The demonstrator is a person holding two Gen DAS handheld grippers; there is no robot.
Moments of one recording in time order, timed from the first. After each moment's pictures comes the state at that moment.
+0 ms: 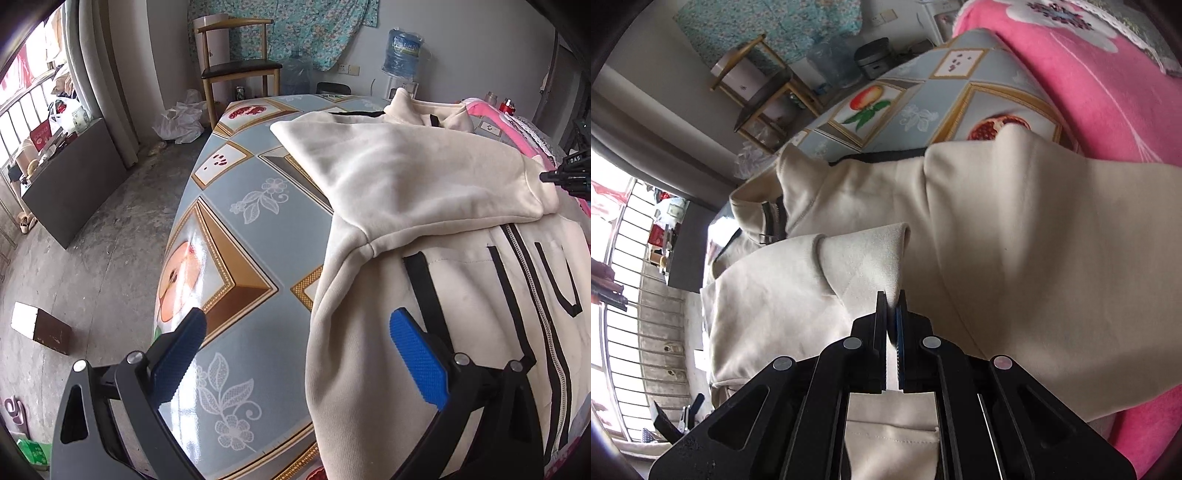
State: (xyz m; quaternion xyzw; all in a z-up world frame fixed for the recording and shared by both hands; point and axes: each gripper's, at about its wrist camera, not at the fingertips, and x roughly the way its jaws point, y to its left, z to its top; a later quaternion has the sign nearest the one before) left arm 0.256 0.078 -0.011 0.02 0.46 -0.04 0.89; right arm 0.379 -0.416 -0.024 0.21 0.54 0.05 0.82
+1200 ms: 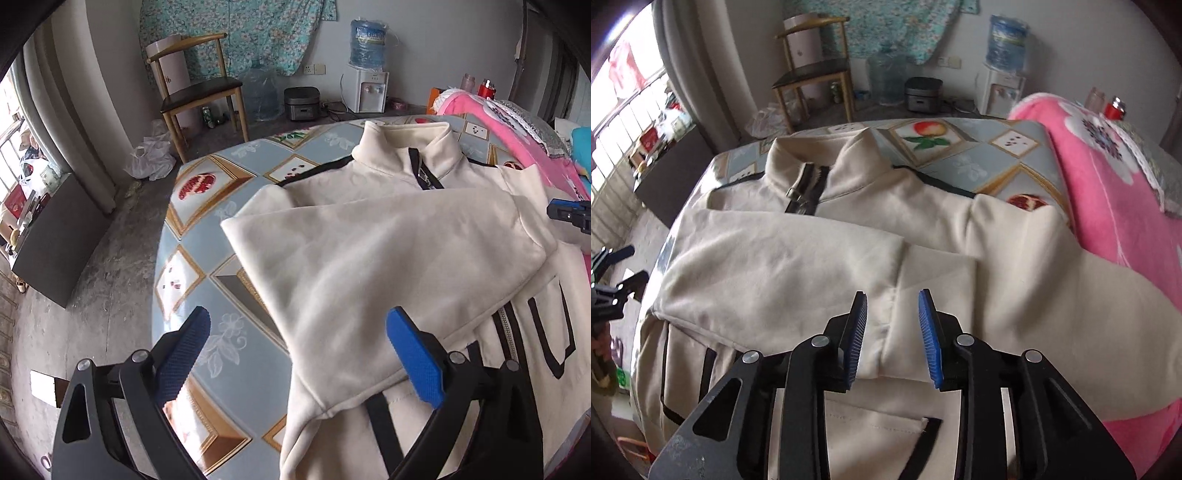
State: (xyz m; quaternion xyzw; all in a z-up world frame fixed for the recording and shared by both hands) left arm 0.359 0.020 0.034 0.09 0.46 -0.09 0.88; right arm 0.338 -0.334 0.005 -0.03 0.47 0.07 0.88
